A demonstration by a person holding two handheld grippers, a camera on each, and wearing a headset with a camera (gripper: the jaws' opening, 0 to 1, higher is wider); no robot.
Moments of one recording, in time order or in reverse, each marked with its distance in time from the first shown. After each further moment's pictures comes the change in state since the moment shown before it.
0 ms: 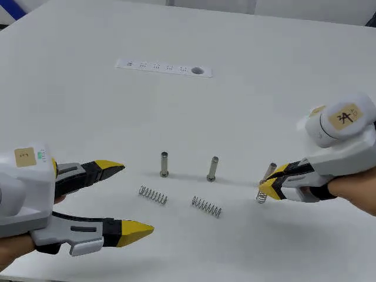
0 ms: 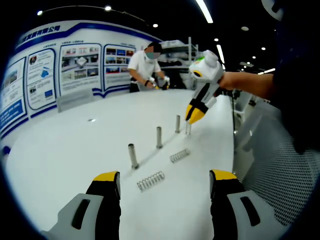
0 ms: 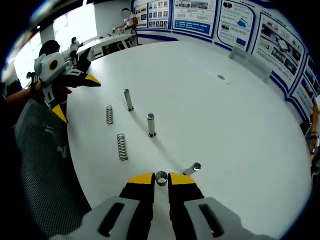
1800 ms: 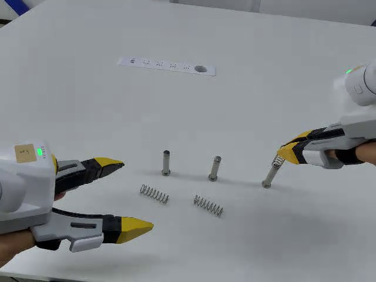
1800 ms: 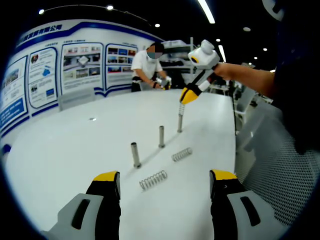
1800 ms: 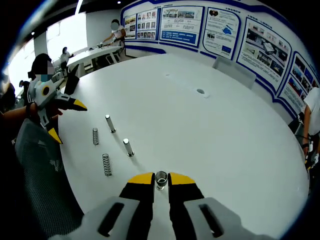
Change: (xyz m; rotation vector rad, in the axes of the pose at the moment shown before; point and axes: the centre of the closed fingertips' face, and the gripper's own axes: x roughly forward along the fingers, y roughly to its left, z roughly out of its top) left arm 0.000 0.004 -0.002 -0.010 0.002 0.011; right arm -0.029 -0.045 0.035 0.043 -0.096 -0.094
